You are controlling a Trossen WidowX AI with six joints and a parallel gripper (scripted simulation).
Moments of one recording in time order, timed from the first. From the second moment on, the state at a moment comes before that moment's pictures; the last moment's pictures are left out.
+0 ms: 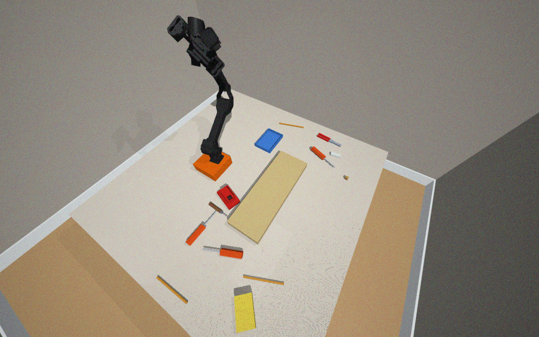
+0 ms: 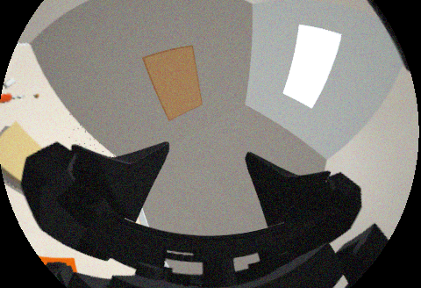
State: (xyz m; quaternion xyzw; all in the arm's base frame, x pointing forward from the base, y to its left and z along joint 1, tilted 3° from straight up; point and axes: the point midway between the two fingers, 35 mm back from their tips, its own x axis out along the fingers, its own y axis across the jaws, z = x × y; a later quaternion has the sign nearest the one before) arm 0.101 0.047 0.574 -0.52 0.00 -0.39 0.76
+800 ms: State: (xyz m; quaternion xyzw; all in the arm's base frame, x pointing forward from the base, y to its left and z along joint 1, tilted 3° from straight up) arm 0.165 -0.239 0.343 -0.07 0.24 -0.33 0.91
